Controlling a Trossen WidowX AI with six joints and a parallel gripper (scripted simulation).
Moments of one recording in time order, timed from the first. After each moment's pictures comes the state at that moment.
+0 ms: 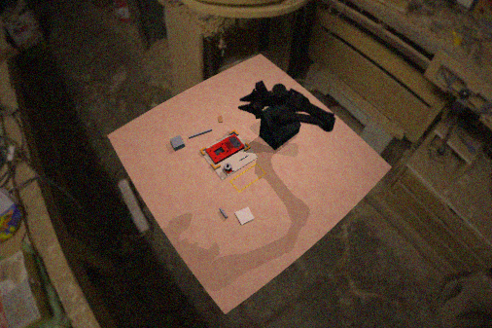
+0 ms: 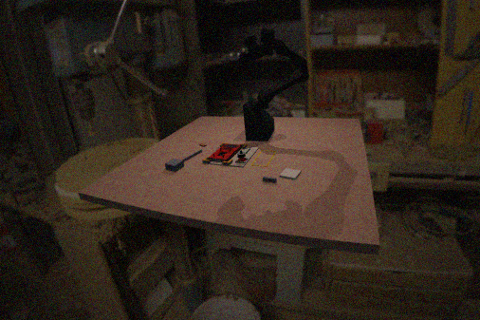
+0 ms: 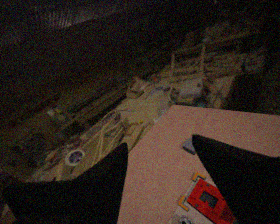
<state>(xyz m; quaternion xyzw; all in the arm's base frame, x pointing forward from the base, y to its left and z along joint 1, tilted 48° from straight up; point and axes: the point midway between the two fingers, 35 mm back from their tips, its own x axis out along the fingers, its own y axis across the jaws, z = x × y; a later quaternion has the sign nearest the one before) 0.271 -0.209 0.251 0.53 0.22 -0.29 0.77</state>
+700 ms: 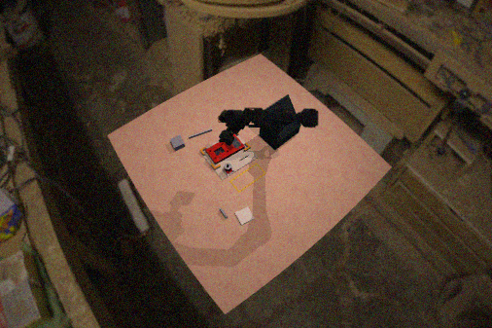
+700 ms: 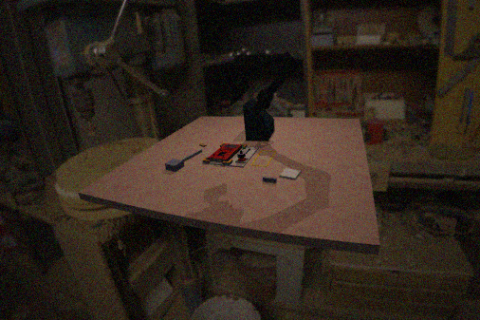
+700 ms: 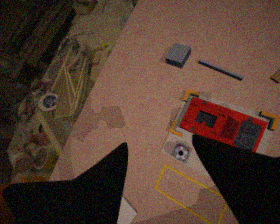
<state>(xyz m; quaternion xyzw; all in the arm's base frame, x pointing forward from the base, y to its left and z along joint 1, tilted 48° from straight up) 0.363 -0.096 0.117 0.63 0.47 -0.19 0.59</state>
